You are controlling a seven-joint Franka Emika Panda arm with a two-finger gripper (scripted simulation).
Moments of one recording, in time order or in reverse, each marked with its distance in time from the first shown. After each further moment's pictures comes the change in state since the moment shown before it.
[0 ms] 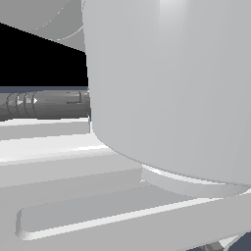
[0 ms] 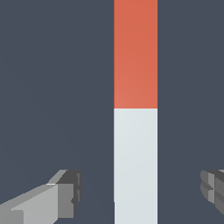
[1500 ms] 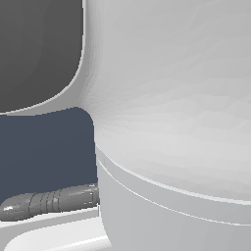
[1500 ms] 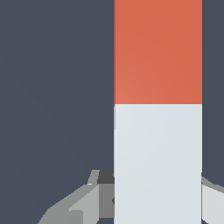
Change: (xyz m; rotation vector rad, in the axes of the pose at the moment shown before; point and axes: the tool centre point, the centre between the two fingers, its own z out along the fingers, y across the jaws) arm 0.001 0.000 0.050 0.002 0.001 0.000
